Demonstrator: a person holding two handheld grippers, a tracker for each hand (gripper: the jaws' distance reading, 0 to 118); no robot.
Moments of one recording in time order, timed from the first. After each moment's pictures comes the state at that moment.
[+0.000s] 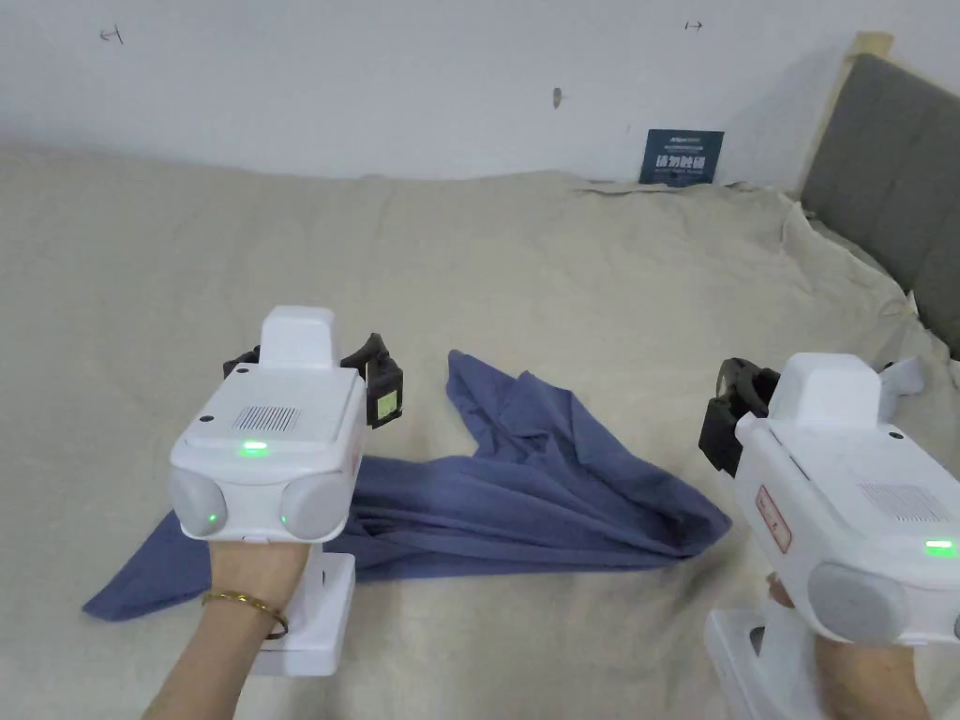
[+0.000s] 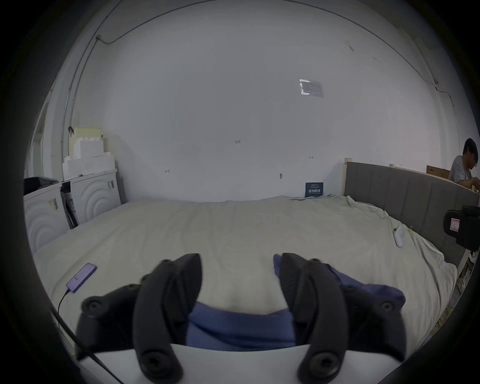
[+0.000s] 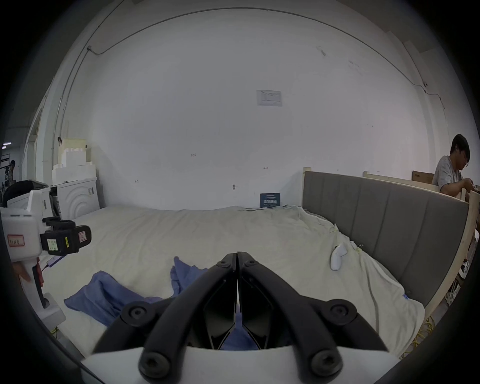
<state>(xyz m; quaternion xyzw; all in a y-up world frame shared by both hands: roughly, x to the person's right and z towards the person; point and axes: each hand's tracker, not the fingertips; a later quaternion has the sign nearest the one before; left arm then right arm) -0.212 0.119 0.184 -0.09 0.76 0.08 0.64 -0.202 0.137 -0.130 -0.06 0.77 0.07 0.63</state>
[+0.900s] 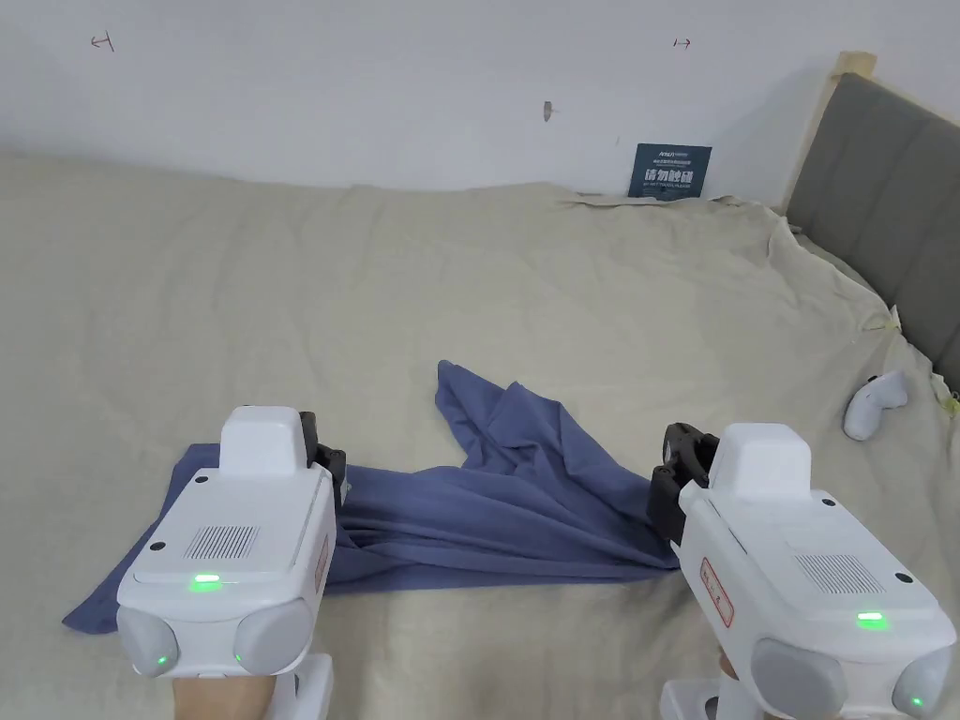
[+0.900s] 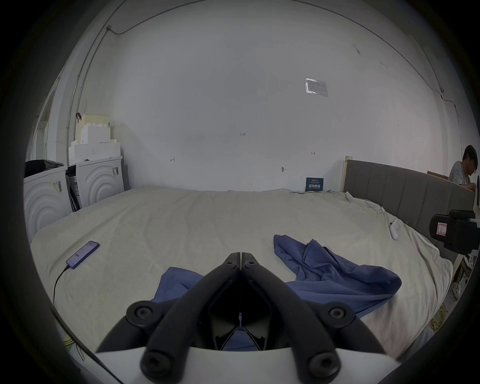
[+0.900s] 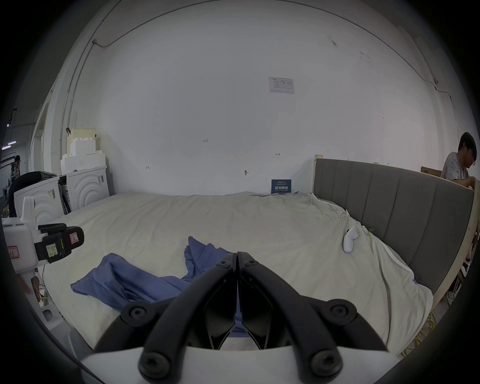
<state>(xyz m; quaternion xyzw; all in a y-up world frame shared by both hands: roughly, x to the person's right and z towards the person) -0.173 0.090 0.185 -0.08 0.76 0.10 0.63 -0.185 0.112 -0.115 -0.08 0.78 0.10 0.61</state>
